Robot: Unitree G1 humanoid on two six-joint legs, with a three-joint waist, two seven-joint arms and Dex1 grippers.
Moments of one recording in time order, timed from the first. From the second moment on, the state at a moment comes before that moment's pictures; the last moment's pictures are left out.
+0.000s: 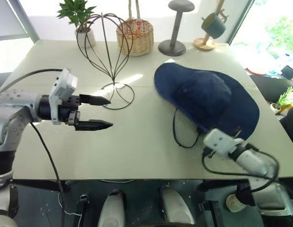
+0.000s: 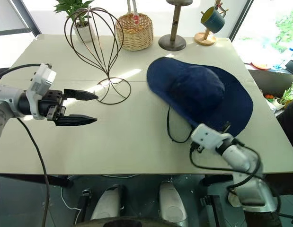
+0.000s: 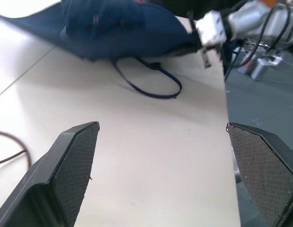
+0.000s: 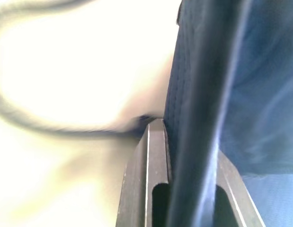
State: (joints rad) left arm -0.51 0.96 0.13 -0.16 -0.70 0.72 -1.30; right arm 0.06 -0.59 -0.18 -0.43 -0.27 0.21 0.65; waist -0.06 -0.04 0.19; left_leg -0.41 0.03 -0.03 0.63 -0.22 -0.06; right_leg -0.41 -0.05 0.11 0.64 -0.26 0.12
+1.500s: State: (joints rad) left arm -0.11 0.98 0.88 -0.34 -1.03 0.91 -0.83; right arm -1.71 -0.45 0.31 0.90 -0.31 -0.69 0.74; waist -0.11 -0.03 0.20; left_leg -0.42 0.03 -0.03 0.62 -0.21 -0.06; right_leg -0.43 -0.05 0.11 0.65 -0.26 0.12
